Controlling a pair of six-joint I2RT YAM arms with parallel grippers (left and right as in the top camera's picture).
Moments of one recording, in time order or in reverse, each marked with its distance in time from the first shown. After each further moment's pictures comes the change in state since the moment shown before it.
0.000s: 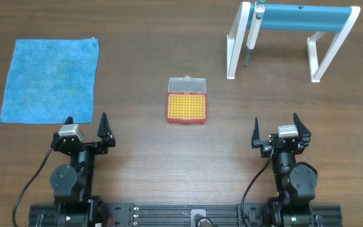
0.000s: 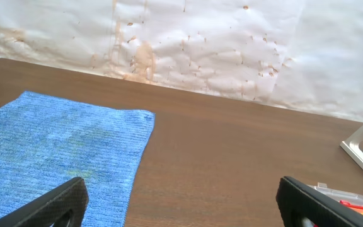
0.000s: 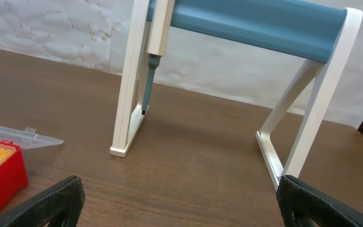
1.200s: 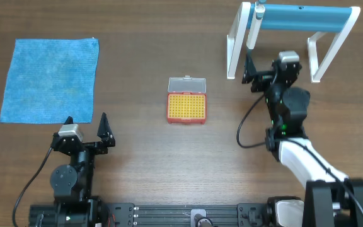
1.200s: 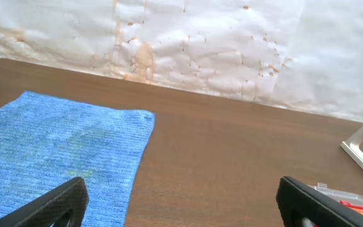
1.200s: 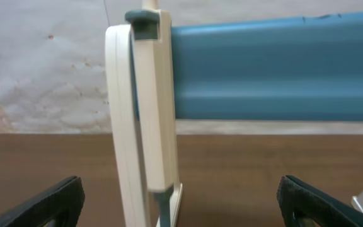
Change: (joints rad) left arm 0.000 -0.001 0.000 0.000 0.000 0.000; right arm -0.002 1.416 0.474 0.990 -0.083 0.305
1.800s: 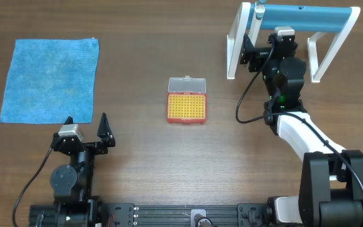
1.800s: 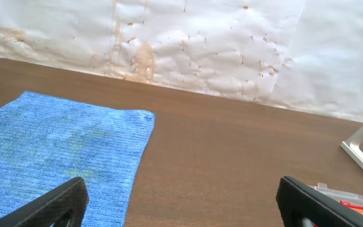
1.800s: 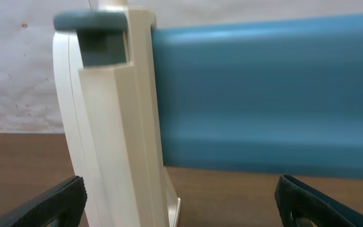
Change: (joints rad) left arm 0.000 0.000 0.000 0.000 0.000 0.000; right arm 0.000 0.152 0.234 -0.168 0.000 0.000
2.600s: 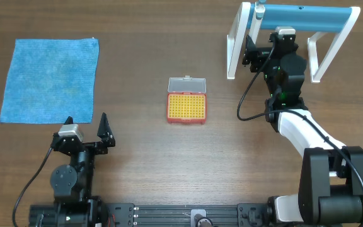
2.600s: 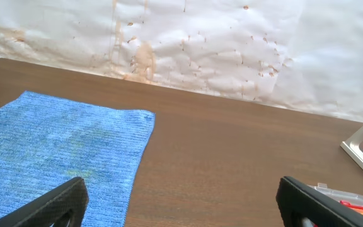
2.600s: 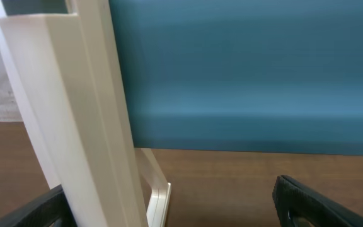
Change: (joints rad) left arm 0.000 0.000 0.000 0.000 0.000 0.000; right arm -0.017 0.026 0.018 -0.061 0.008 0.000
